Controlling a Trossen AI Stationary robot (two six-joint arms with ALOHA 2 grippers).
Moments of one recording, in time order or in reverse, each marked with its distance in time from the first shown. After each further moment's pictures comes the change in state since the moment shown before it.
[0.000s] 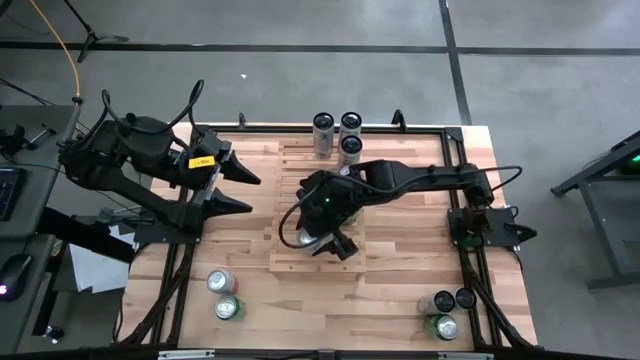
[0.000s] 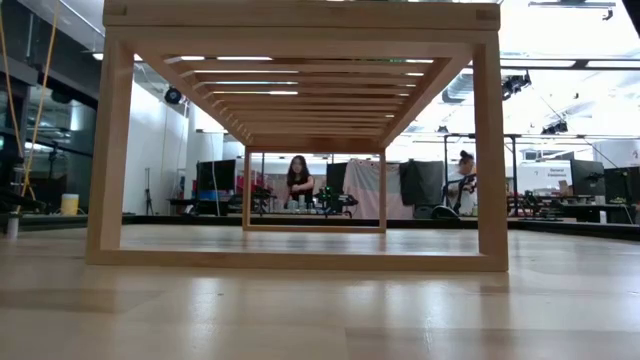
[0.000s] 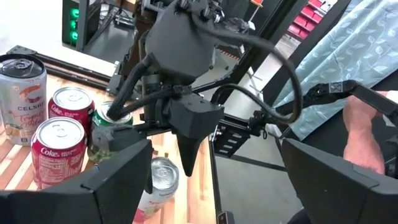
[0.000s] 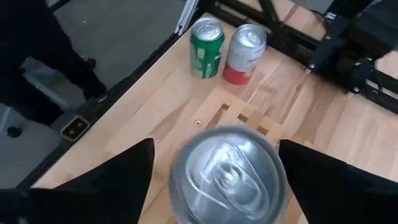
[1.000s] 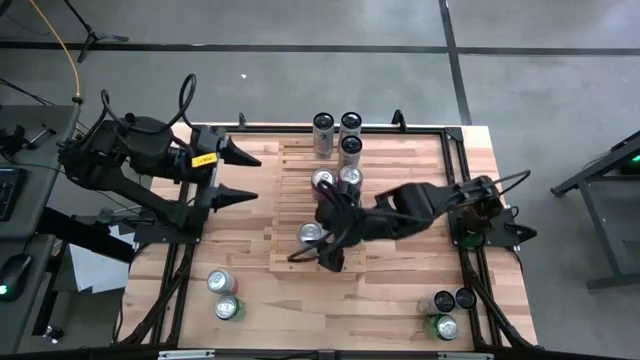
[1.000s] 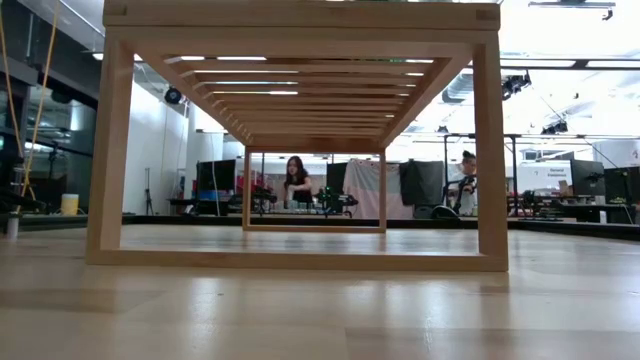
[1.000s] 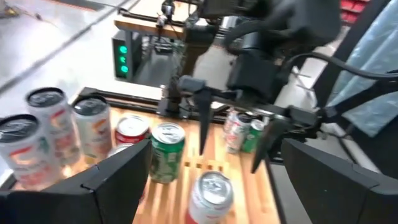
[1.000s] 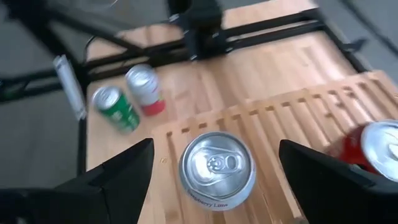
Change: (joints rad) left arm 0.000 -0.003 0.000 -0.007 -0.180 0.211; right arm 0.212 -0.012 0.177 -0.141 0.714 0.845
